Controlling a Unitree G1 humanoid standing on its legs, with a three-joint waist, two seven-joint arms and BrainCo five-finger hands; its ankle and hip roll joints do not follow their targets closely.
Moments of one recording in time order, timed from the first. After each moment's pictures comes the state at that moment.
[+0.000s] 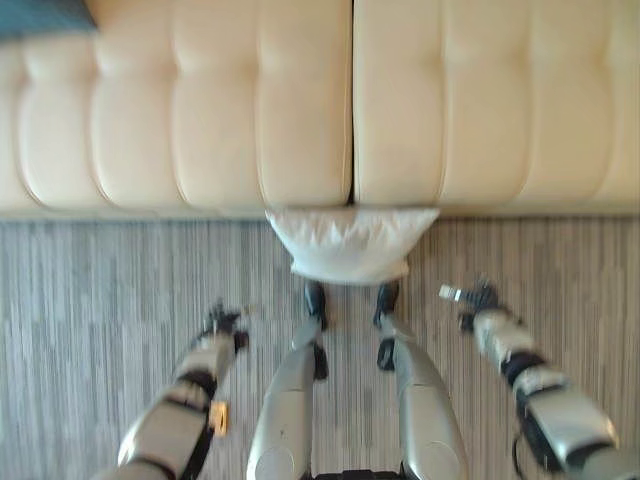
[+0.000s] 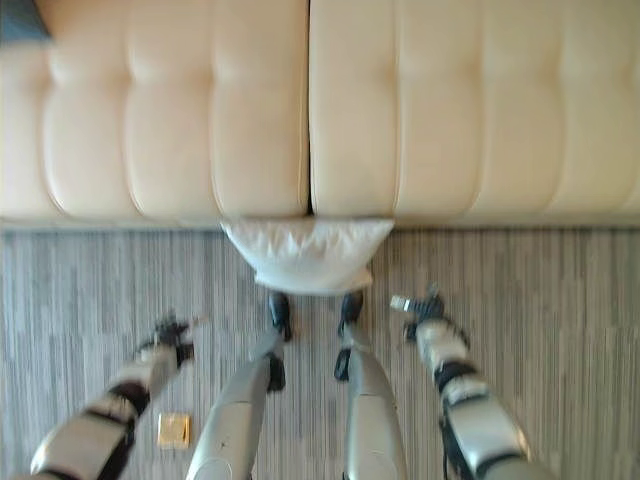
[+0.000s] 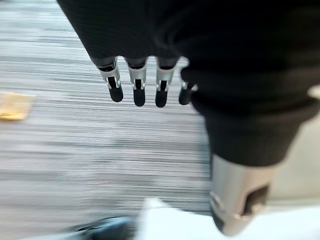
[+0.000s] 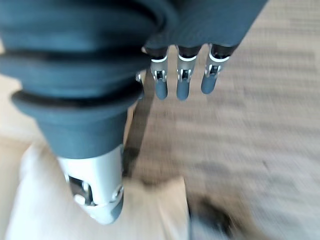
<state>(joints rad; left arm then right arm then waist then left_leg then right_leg) -0.79 0.43 -0.26 1.11 -0.50 0.02 0.36 -0.90 -0.44 0.22 1.13 0.28 0.09 -0.38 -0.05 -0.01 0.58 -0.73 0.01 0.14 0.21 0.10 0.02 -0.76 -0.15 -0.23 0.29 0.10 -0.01</state>
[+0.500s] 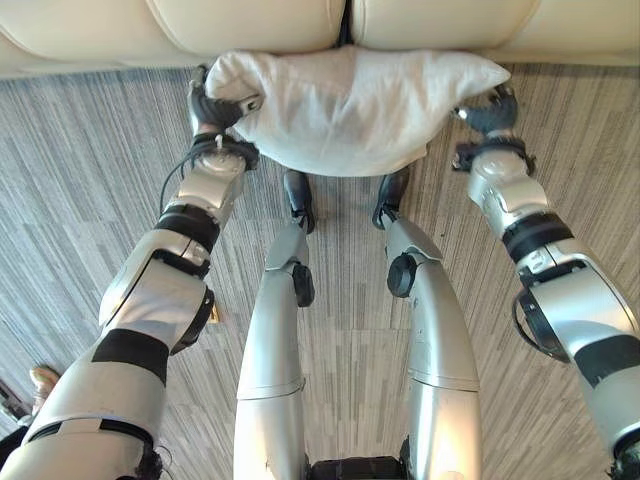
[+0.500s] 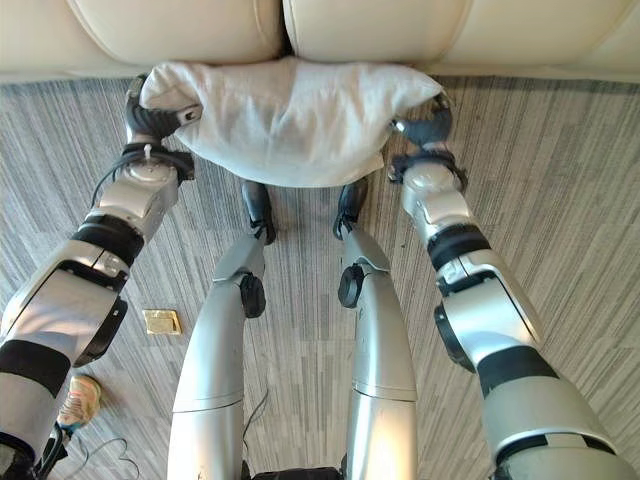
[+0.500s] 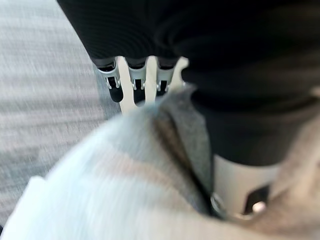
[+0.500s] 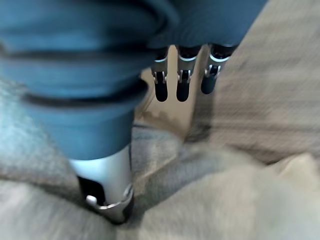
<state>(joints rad) -1.31 0.45 -0.52 1.04 -0.49 -0.03 0.54 -1.30 -0.42 0.39 0.98 0.50 -0.04 -0.50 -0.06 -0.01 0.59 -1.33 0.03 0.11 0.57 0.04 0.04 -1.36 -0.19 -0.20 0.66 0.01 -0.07</state>
